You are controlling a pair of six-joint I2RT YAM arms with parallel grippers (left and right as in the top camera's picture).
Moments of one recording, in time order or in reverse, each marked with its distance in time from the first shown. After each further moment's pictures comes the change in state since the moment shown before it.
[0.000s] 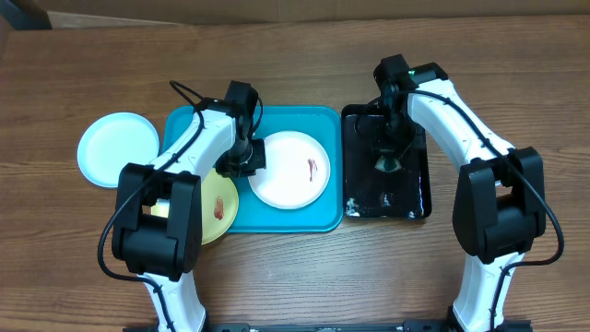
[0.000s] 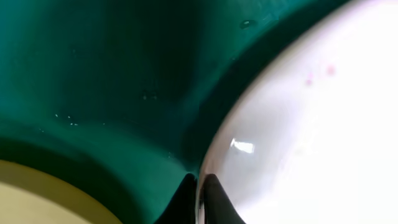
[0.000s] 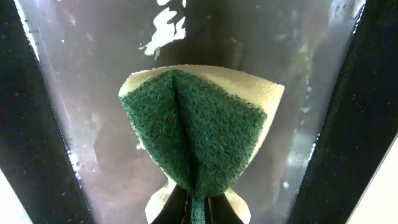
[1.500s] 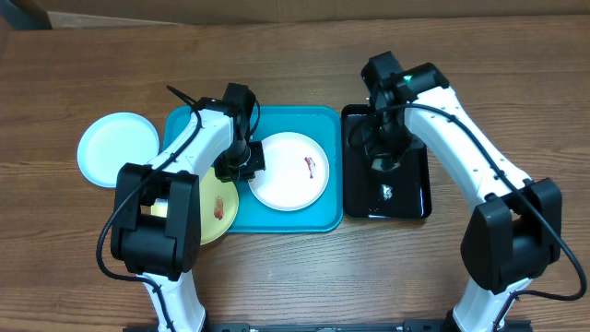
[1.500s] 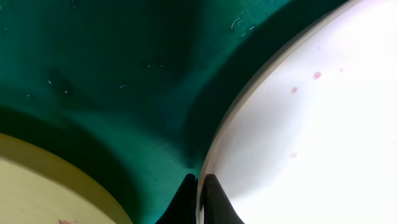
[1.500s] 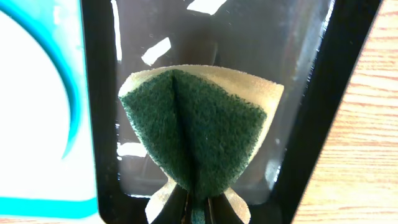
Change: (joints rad) left arm 0.012 -0.001 0.000 -0.053 0.037 -0.051; right arm 0.101 -0.158 0.000 -0.075 0.068 0.000
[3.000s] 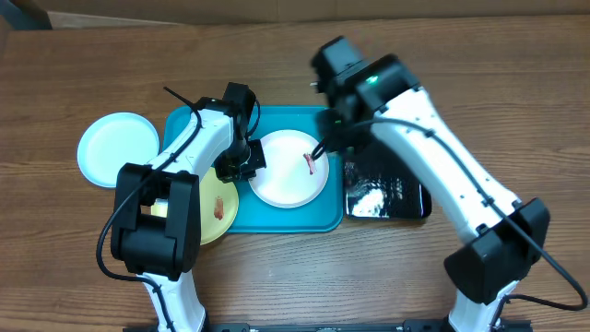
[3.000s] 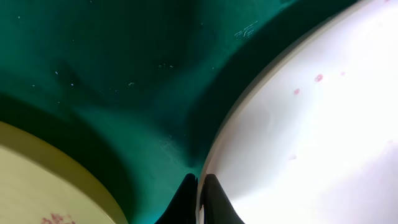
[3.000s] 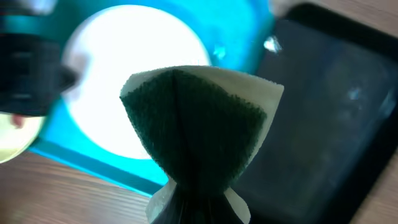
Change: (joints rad) left arm 0.000 0.000 0.002 0.005 -0.001 -0.081; right arm 0.231 0.008 0.279 -0.050 -0.057 -0.033
